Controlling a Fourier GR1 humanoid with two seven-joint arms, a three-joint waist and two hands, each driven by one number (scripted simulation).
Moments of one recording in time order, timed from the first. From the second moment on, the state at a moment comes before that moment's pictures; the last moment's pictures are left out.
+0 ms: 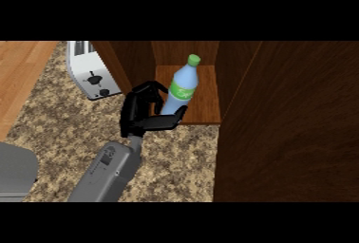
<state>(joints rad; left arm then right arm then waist) -0.45 0.01 -0.27 -1.18 0.35 0.40 -0.20 0.55 -0.12 0.36 -2.13 -0.24 0.11 -0.21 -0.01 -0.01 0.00</state>
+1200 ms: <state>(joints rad) -0.53 0.05 -0.39 -1.08 0.13 0.84 -0.11 0.50 -0.12 0.38 -2.09 -0.25 0.12 -0.19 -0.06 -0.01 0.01</state>
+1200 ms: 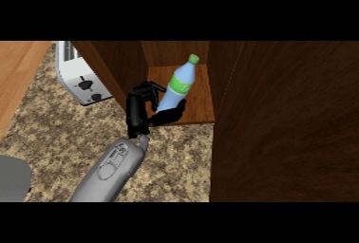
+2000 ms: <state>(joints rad) -0.94 0.07 -0.24 -0.50 0.09 0.71 -0.23 0.49 -0.11 0.37 -2.06 -0.25 0.13 -0.22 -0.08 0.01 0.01</state>
